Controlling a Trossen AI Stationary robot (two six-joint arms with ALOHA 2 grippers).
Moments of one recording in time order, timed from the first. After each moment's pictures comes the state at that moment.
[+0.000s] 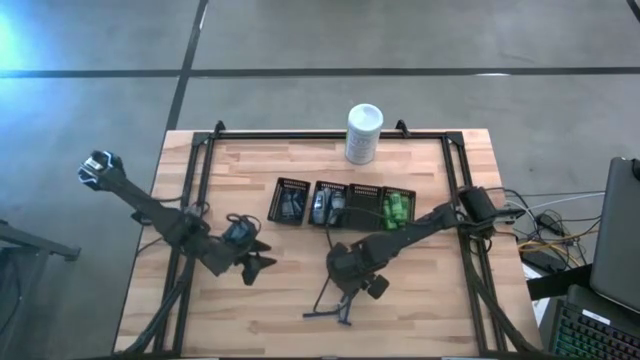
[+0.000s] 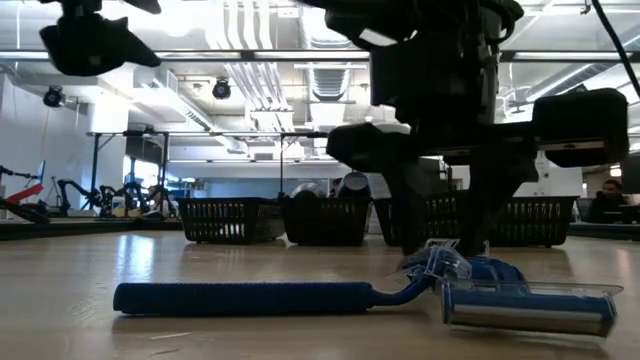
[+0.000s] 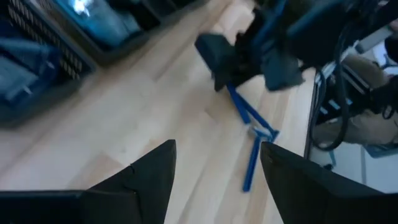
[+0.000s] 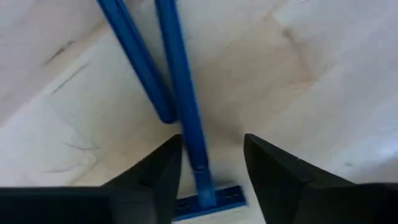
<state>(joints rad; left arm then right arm) -0.58 1.07 0.80 -0.43 -0.48 -1.09 0.32 2.03 1.35 -0.66 -0.08 -0.52</state>
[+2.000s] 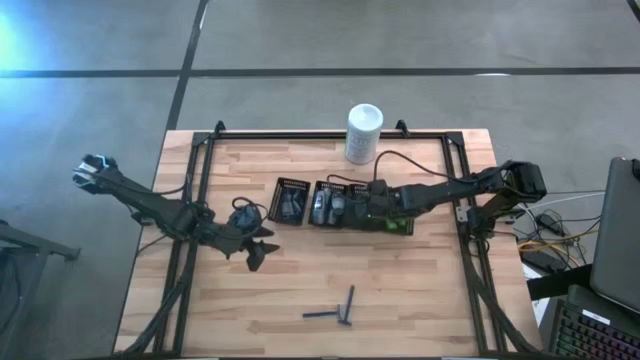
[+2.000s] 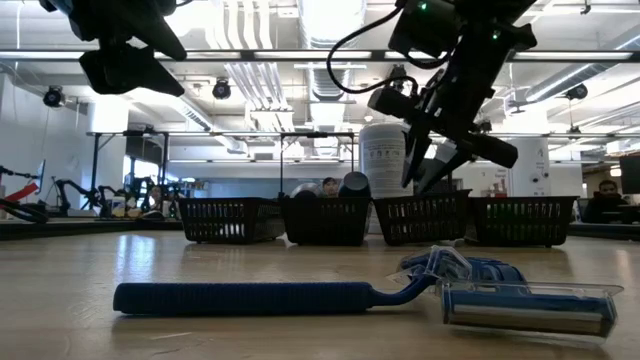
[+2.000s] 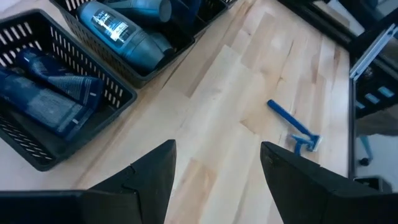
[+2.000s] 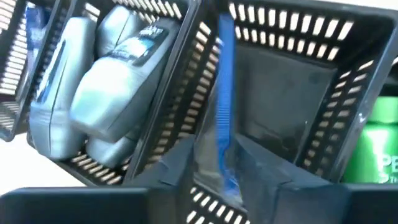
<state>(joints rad) -0.43 1.02 0.75 -0.42 -0.41 -0.87 0.01 1.58 0.95 -0.49 0.34 1.40</state>
